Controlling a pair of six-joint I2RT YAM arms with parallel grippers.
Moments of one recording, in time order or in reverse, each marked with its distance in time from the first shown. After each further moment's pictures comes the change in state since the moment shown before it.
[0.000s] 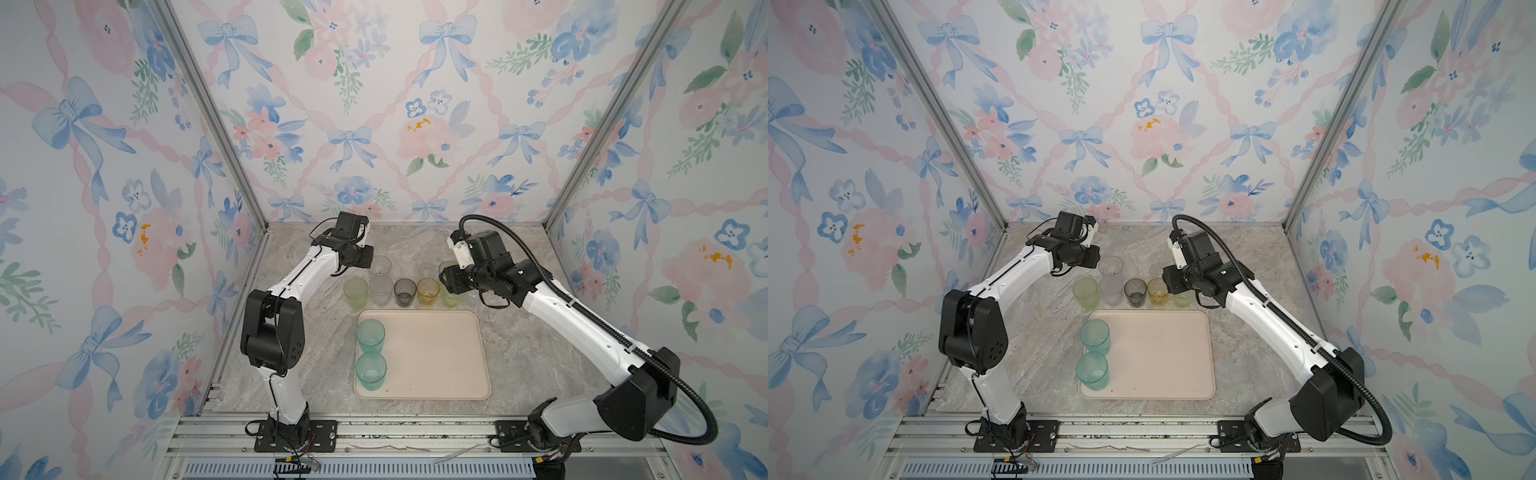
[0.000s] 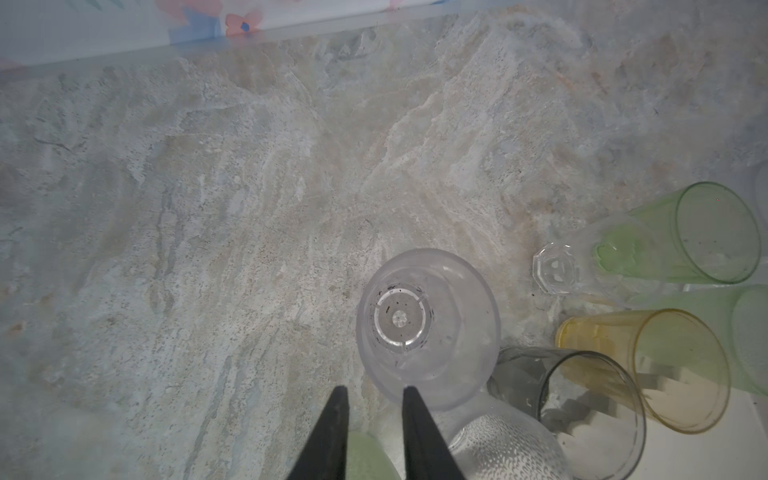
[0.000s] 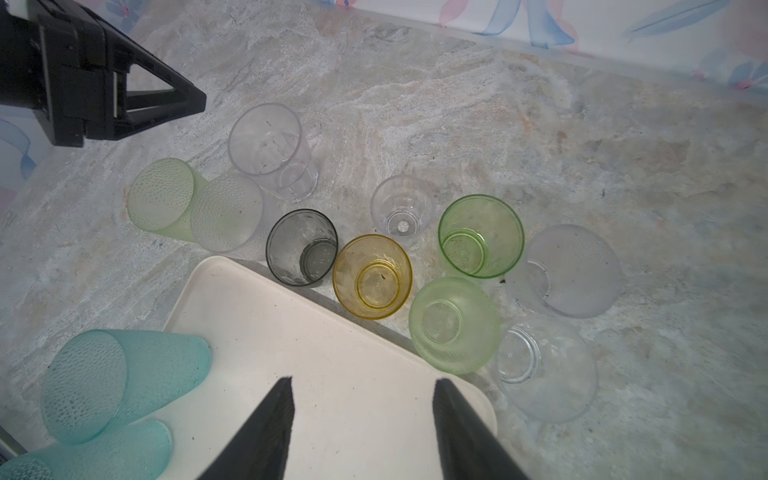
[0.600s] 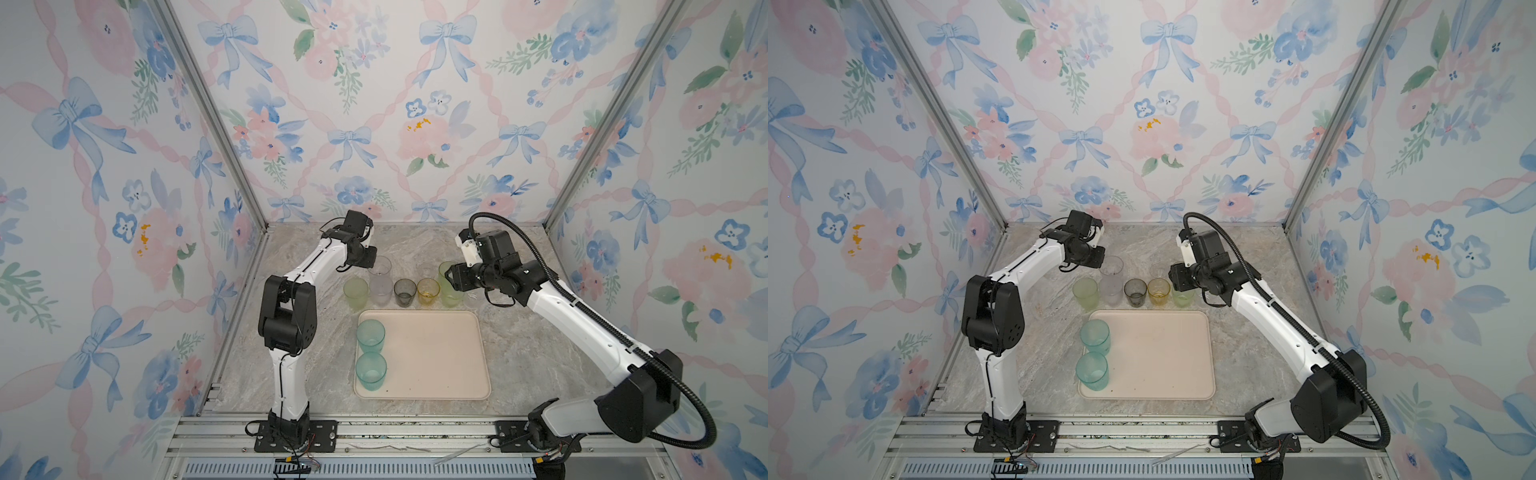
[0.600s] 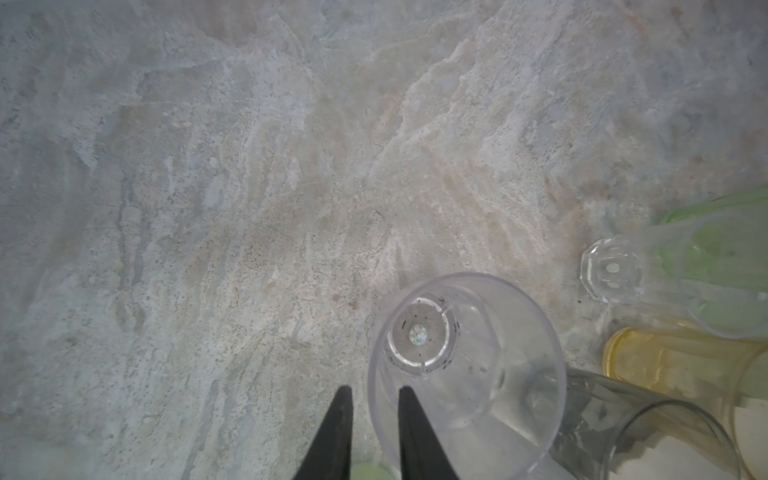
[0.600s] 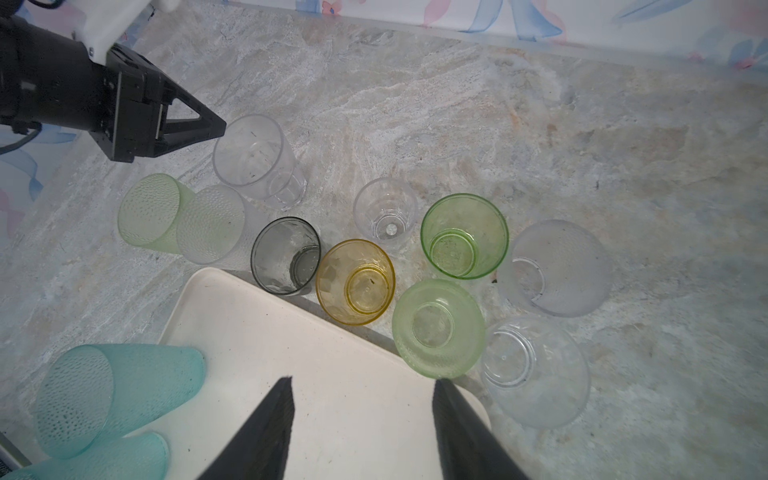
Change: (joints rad) left arm 0.000 0.162 0.142 -0.090 -0.024 0.023; right arm -0.066 -0.007 -0.037 0.047 -0.065 0.000
